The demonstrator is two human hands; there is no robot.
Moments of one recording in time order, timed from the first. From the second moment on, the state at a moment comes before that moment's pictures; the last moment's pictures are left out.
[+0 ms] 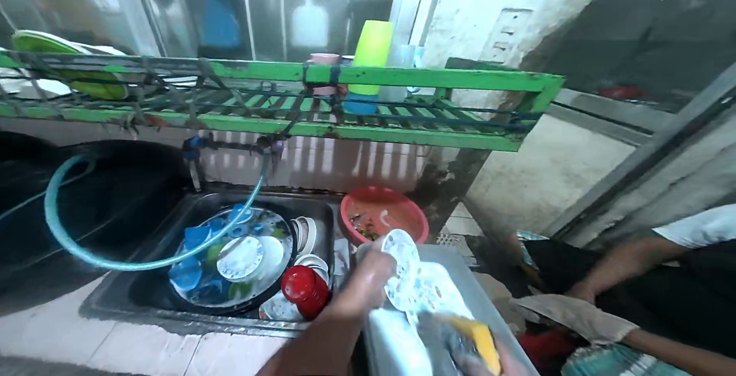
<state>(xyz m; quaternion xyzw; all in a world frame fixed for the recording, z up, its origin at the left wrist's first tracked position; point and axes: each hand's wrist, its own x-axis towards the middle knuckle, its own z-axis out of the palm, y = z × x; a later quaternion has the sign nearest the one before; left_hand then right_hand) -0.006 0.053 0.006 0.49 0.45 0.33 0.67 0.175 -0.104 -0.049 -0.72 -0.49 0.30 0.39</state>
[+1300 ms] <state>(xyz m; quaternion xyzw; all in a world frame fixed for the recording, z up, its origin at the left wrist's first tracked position) -0.010 -0.012 -0.017 0.50 0.40 0.43 0.64 0.147 0.001 -0.013 -0.58 -0.25 0.34 0.70</state>
